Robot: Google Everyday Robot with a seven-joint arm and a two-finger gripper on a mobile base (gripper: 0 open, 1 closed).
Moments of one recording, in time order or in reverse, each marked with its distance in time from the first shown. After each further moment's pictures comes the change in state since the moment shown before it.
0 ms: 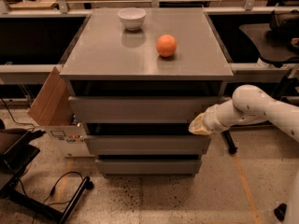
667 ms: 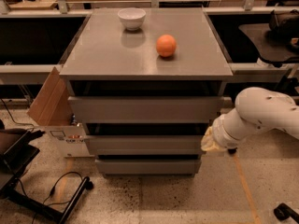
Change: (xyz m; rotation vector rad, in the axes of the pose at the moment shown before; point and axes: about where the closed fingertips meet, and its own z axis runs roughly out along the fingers) arm -0.009 0.093 -0.079 -0.062 0.262 -0.144
